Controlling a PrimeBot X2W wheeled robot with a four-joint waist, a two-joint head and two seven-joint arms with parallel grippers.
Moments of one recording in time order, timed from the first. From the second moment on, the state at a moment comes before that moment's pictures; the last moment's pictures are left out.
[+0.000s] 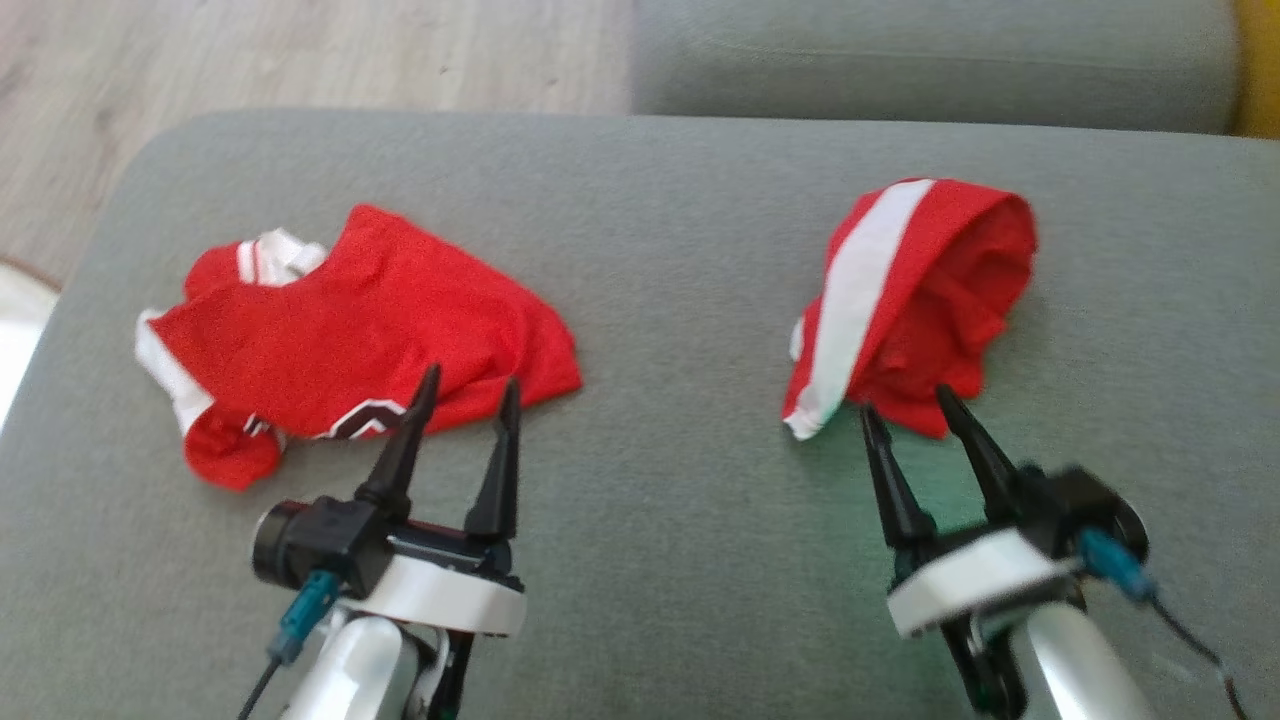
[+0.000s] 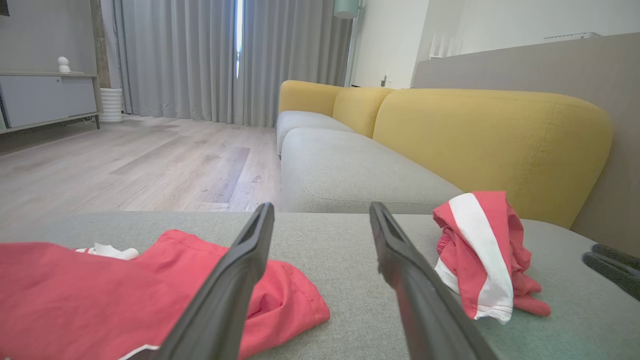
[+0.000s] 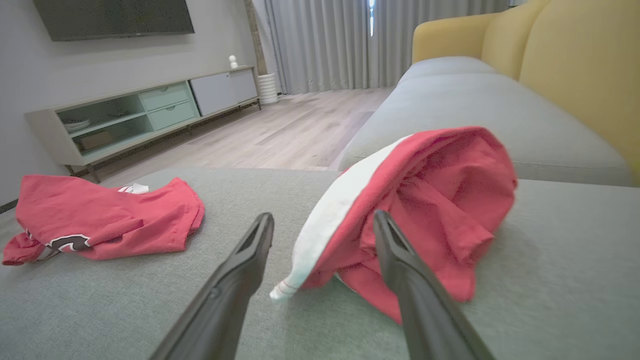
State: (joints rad) left arm -0.18 0.15 -0.42 0.21 -0.36 0.00 -0.25; right arm -0.08 -0.05 0.19 0.27 0.13 0.13 -0.21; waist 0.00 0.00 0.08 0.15
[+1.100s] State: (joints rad) left arm -0.20 0.05 -0.39 0.31 -0.31 -0.09 -0.25; right arm -0.66 -0.06 0.41 0.61 0.31 0.13 -0.15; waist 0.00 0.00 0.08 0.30
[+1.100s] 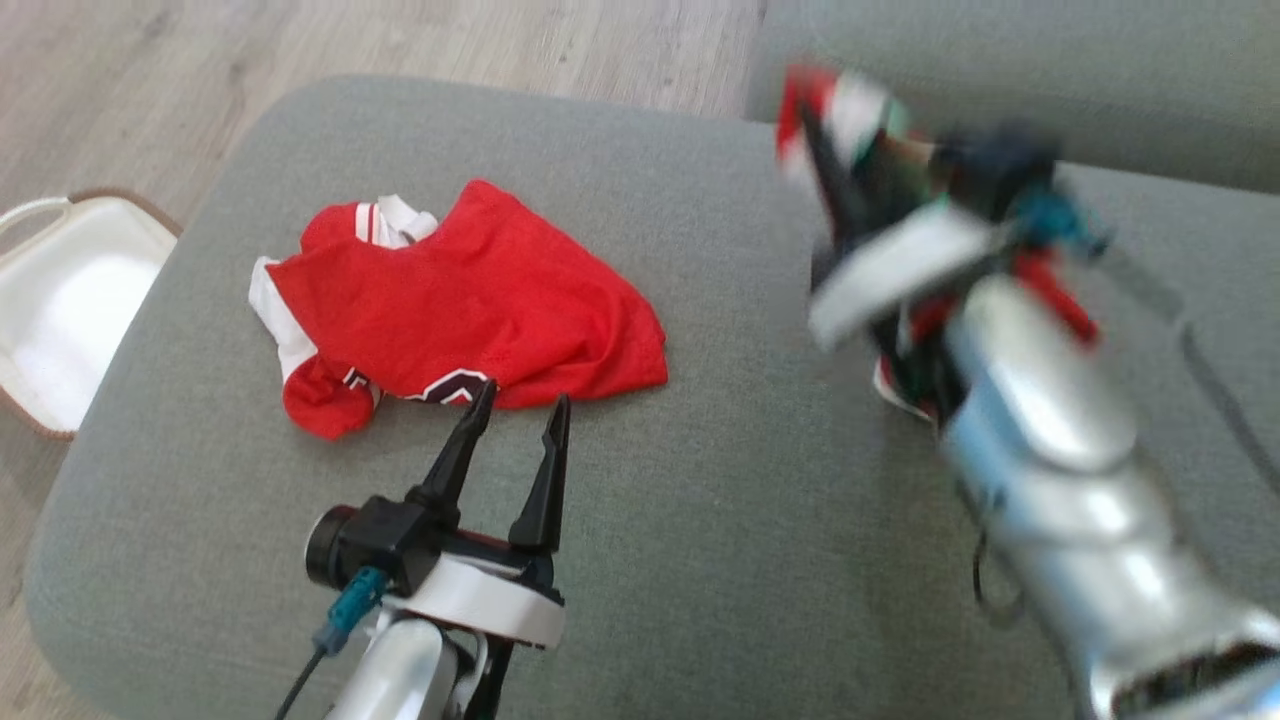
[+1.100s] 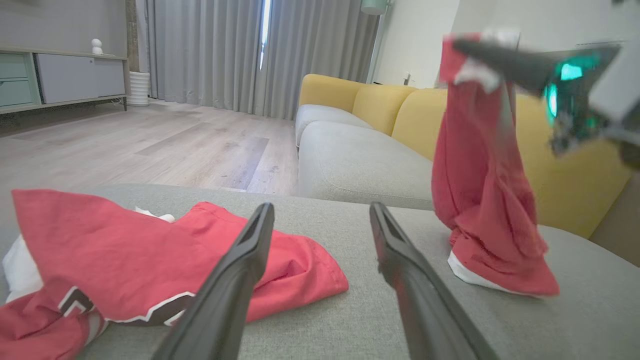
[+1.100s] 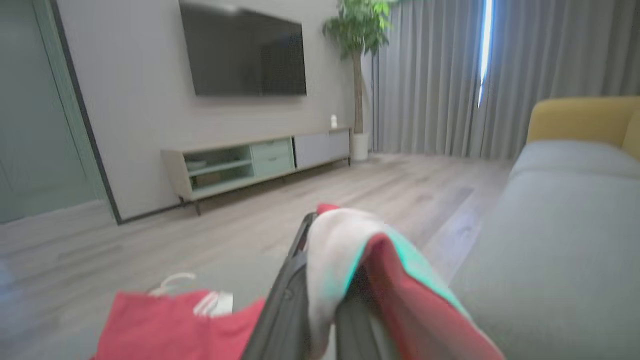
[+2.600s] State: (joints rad) left arm -0.19 0.05 -0.30 0.27 -0.26 -0.10 -0.25; right arm -0.15 -0.05 0.02 0.16 -0.04 0.13 -0.21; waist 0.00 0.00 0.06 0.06
